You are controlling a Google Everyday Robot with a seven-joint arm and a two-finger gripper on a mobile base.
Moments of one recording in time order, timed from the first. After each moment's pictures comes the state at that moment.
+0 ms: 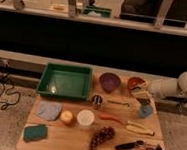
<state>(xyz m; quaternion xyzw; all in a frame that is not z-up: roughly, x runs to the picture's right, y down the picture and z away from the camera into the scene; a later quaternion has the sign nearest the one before) 0.262 0.042 0.764 -0.23 -0.30 0.33 0.87</state>
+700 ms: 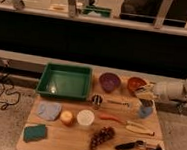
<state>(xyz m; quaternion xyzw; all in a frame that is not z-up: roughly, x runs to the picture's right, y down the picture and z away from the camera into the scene) 0.283 0.045 0.769 -0.22 -0.32 0.35 0.85</state>
